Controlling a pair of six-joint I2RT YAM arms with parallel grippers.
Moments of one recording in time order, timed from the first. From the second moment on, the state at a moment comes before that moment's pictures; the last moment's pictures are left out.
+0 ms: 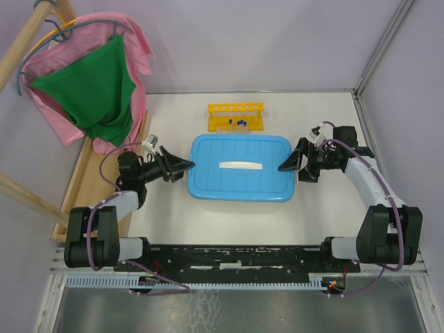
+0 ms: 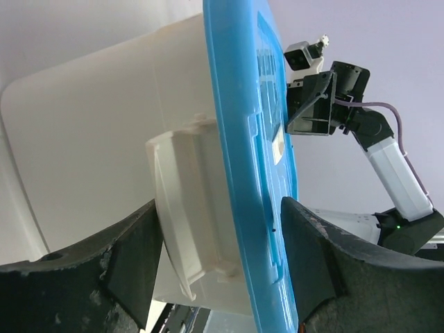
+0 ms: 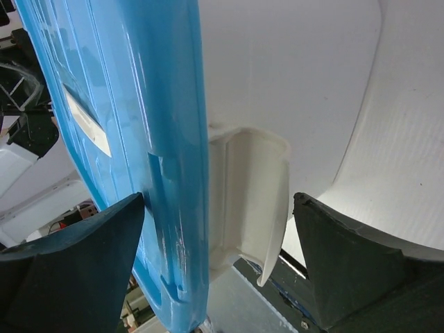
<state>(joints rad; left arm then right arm) 0.03 1.29 0.39 0.68 1.05 -1.05 -0.05 1.34 0.94 -0.70 -0.87 0.33</state>
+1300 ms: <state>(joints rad) -0.29 1.38 1.10 -0.53 0.50 -0.47 0.15 1.33 1.23 -1.05 -0.39 0.27</state>
